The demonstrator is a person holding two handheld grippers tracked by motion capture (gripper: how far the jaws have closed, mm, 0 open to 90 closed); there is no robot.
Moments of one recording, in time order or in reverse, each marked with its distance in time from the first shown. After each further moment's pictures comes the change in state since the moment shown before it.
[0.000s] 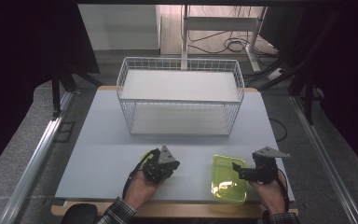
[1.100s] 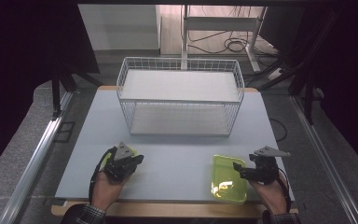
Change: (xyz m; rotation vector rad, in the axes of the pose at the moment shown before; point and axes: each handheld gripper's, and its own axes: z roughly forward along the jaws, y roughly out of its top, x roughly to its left) left arm 0.053 -0.055 -0.059 -0.061 0.129 -0.153; right arm 0.006 0.007 -0.009 0.041 0.014 -0.009
